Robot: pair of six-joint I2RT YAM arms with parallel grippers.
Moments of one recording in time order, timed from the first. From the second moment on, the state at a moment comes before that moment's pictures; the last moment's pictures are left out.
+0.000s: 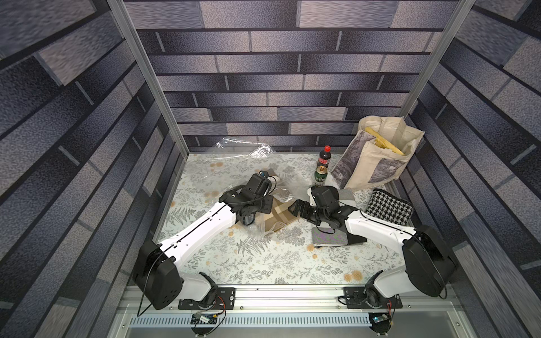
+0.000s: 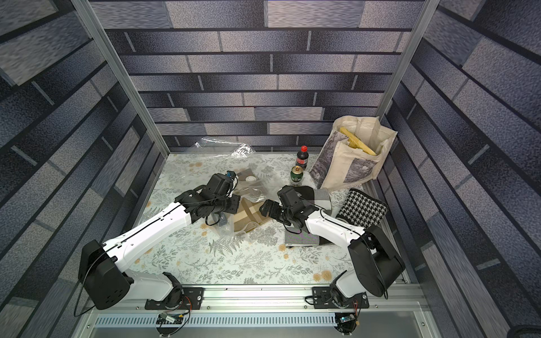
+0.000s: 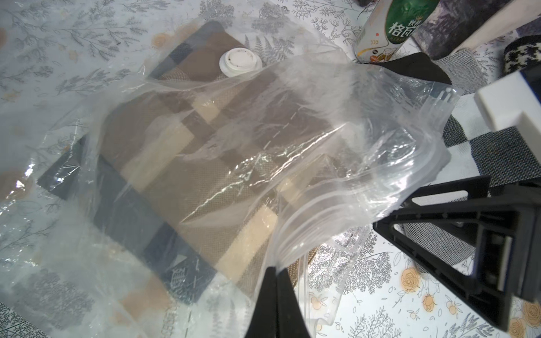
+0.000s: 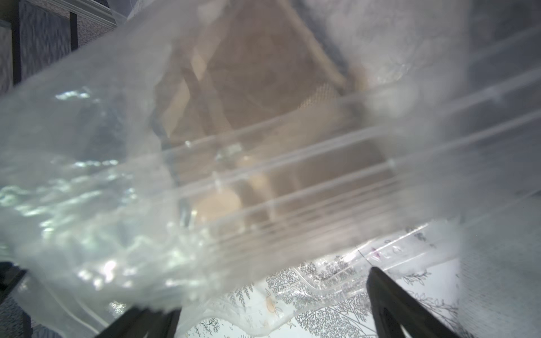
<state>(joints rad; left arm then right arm) -0.66 1.38 1.16 -0.66 -0.08 -0.33 0.67 1.48 0.82 -0.13 -0.19 0.89</state>
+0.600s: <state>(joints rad) -0.66 1.38 1.16 -0.65 -0.07 -0.33 0.68 1.63 0.77 0.08 -0.17 1.01</state>
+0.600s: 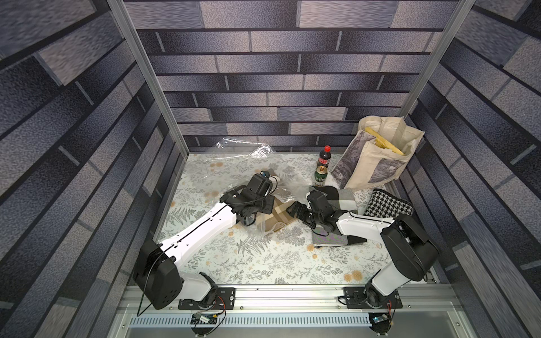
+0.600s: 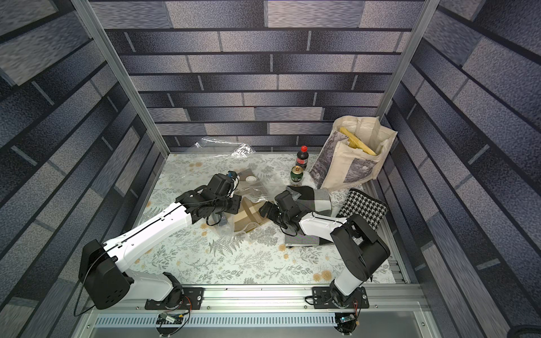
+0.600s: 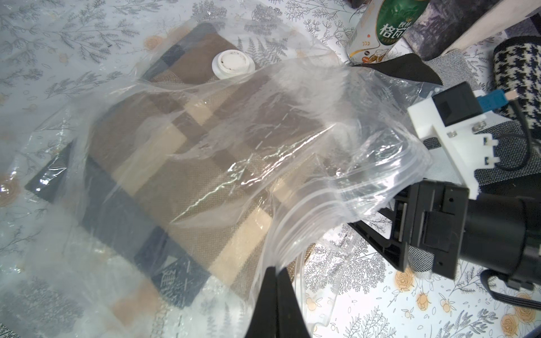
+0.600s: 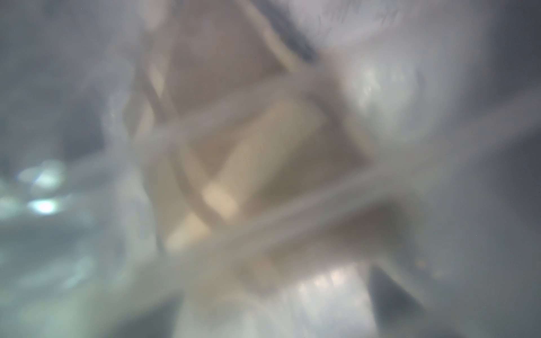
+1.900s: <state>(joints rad) -0.66 1.38 1.16 -0.65 -0.06 -0.33 0.75 1.85 0.66 0.74 -0.09 1.42</state>
